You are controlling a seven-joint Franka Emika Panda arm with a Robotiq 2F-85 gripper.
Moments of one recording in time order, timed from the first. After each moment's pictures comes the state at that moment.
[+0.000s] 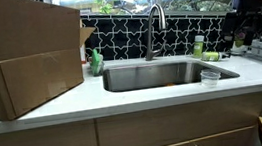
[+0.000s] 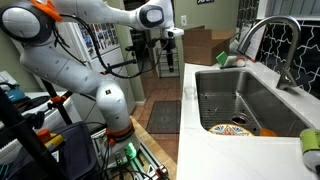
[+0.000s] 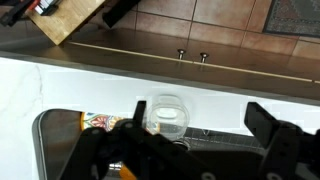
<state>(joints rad) -0.16 -0.73 0.08 -2.52 0.01 1.83 0.56</state>
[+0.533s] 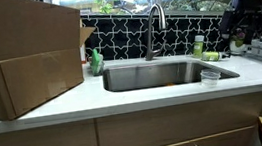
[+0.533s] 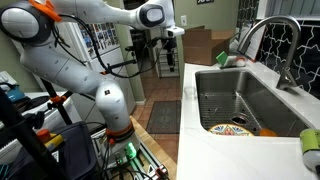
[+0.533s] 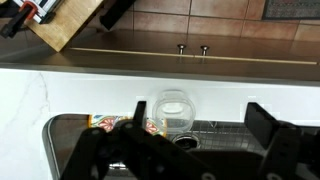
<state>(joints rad) -0.19 -0.72 0.08 -2.51 0.01 1.85 0.63</state>
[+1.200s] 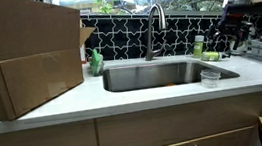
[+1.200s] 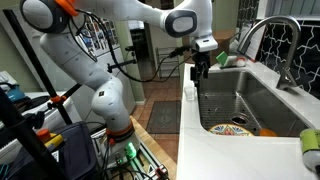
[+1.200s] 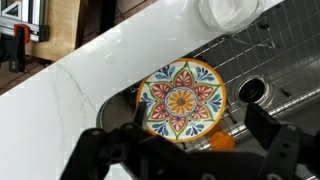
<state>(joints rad) -0.42 -0.46 -0.12 -2.43 0.00 2.03 0.78</state>
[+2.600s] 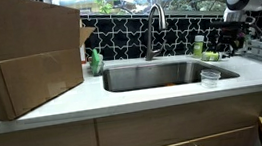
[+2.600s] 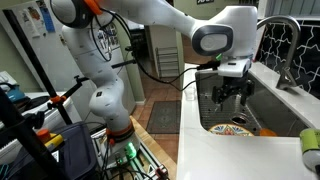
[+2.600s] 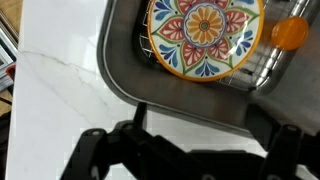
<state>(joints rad) -0.51 -0.13 -0.32 -2.25 0.00 2.16 1.23</state>
